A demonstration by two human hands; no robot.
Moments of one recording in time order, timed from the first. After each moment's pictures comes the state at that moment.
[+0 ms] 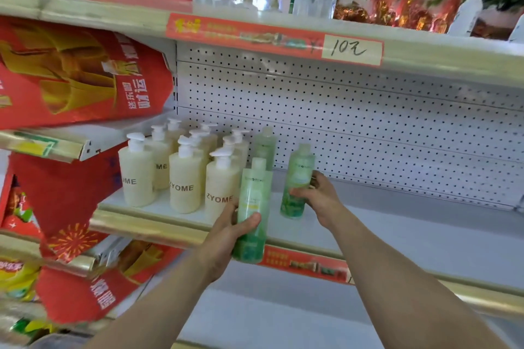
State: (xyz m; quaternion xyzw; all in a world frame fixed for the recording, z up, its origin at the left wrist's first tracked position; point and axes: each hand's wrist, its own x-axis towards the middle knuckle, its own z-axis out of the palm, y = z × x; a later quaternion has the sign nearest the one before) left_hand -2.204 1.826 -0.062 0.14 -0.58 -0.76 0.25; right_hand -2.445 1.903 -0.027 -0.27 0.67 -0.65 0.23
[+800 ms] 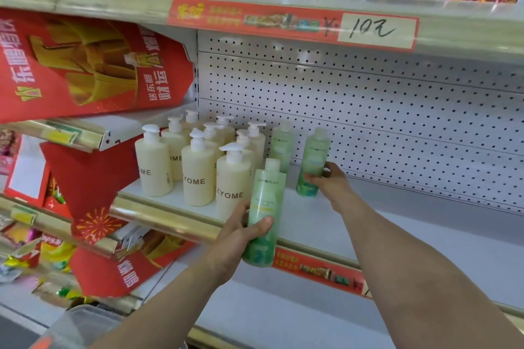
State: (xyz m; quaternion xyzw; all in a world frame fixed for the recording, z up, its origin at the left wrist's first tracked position) left_hand -2.213 1.836 -0.065 0.20 -0.59 -0.74 0.27; right_hand -2.494 1.855 -0.034 -0.27 0.73 -0.59 0.21
